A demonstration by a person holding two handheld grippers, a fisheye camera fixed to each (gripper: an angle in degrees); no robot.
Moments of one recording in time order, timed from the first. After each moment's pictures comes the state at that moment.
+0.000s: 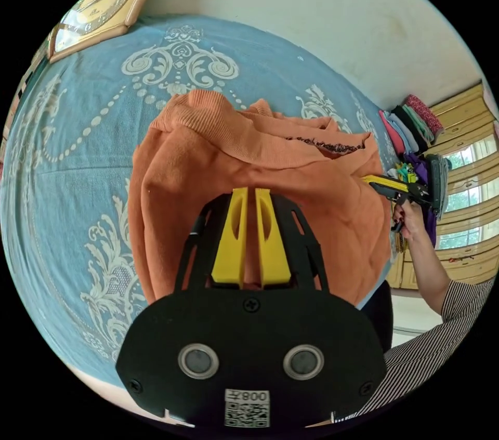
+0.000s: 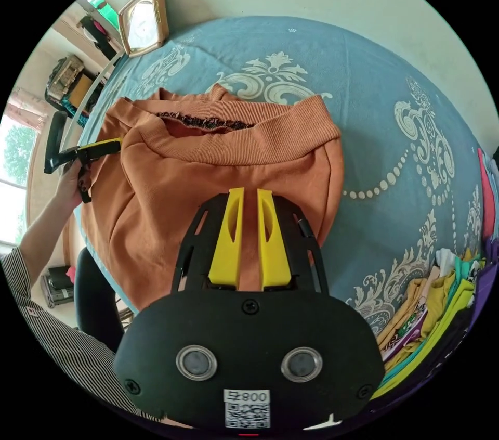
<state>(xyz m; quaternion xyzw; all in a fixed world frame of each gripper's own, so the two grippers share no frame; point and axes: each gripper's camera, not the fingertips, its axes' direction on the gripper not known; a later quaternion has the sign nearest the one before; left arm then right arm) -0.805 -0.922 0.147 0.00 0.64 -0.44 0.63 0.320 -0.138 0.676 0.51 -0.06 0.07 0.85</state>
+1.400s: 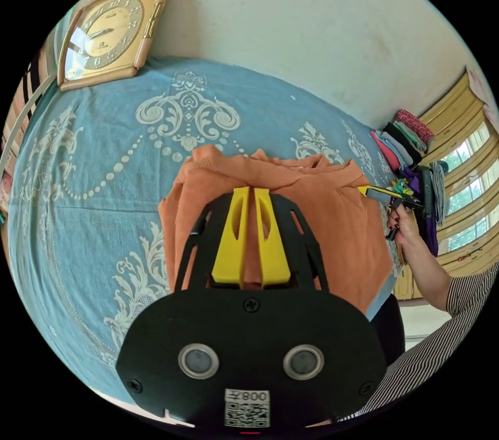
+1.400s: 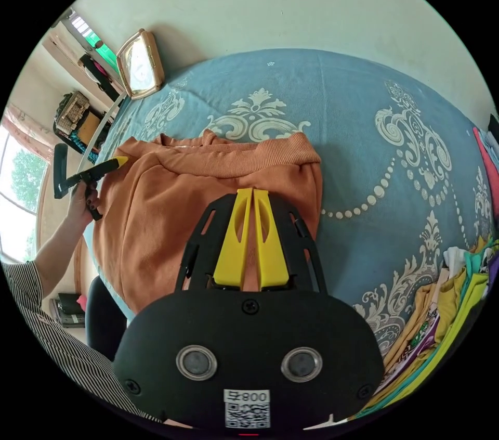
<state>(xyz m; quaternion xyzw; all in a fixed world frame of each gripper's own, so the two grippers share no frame) -0.853 -0.937 0.127 0.07 0.59 -0.48 0.65 0.384 -0.119 0.707 0.59 -0.11 0.09 0.80</state>
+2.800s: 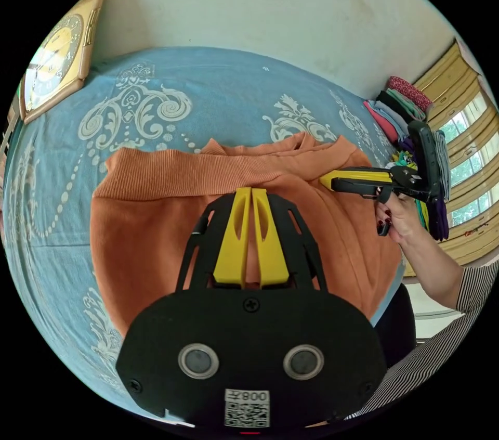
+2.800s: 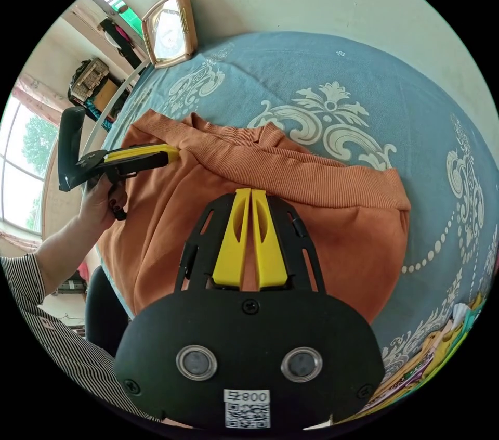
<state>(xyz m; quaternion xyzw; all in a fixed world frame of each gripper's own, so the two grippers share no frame) -0.829 -0.985 0.104 0.08 0.60 -0.41 0.68 0.325 -0.184 0.681 0.55 -0.09 0.01 0.83</state>
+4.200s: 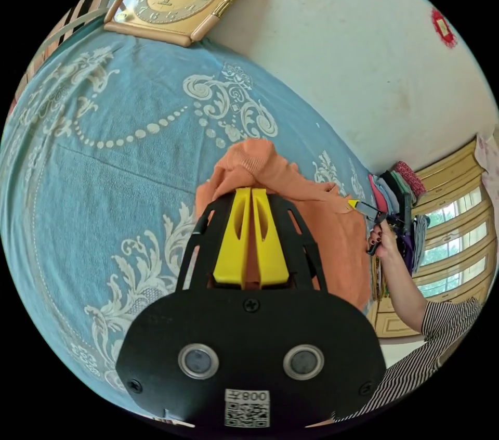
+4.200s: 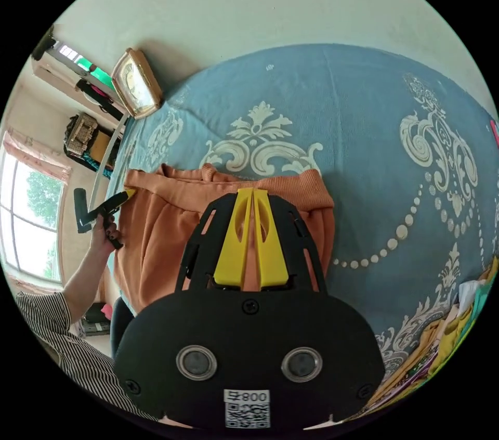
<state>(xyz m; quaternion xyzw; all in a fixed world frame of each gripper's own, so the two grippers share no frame) -0.792 -0.783 0.140 0.04 0.61 -0.58 0.55 0.406 -0.094 0.675 0.59 -0.18 0.08 0.78</state>
